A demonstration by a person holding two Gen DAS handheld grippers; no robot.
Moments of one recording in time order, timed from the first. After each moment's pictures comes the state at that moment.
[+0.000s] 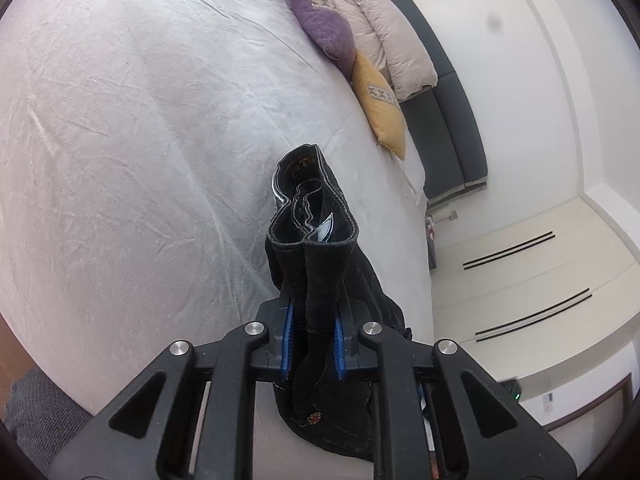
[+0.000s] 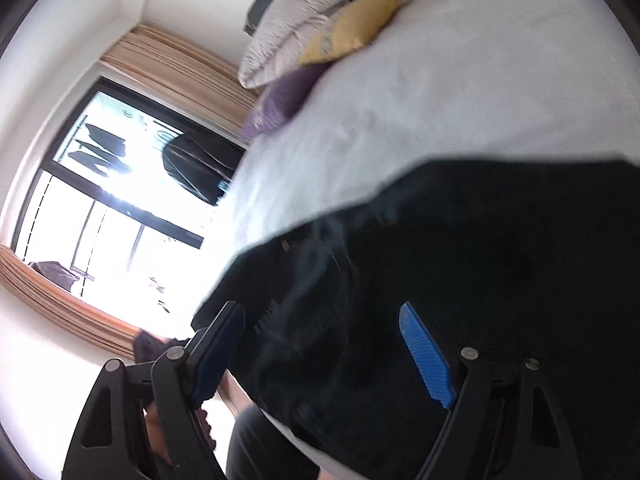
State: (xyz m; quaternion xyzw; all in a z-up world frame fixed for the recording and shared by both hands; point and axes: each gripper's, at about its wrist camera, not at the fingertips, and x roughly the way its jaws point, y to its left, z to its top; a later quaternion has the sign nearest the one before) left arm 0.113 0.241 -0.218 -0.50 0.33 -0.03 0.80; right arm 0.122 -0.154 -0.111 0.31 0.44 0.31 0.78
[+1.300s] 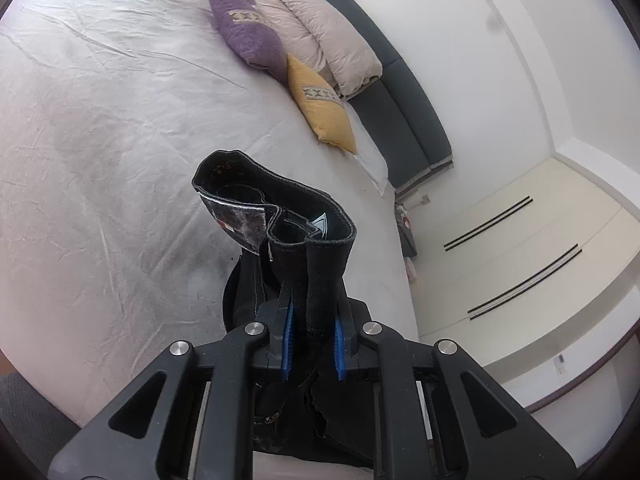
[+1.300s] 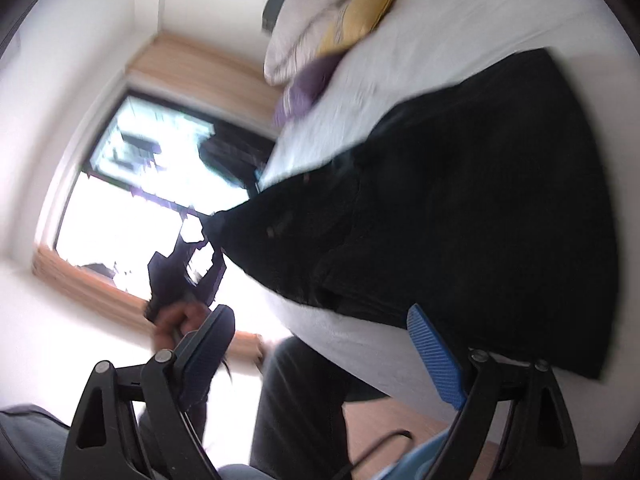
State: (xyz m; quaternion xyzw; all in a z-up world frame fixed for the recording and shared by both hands) left arm 0.104 0.169 -0.121 -0.43 0.29 -0.09 0.85; right arm -0.019 -0.243 -0.123 0.38 0.43 0.35 0.74
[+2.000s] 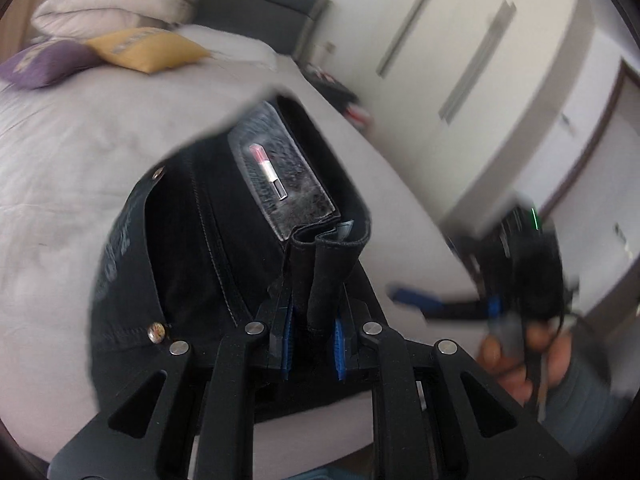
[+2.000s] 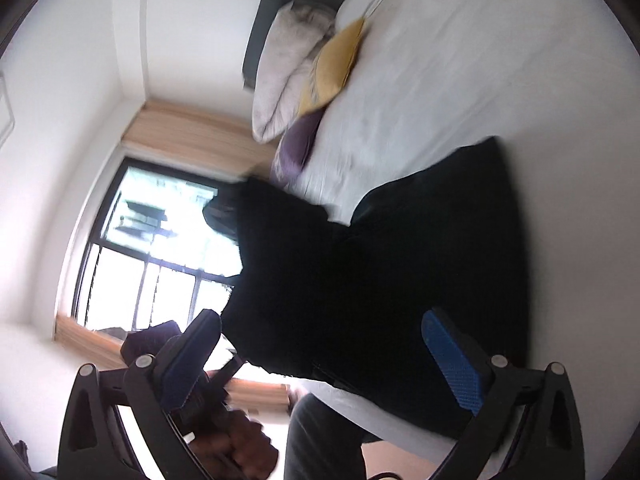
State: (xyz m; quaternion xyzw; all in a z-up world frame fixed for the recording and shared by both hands) left arm 0.110 -0.099 -0.099 -0.10 0.39 -0.29 0.87; right arm 0.034 -0.305 -0.120 0.44 0.41 0.32 0.73
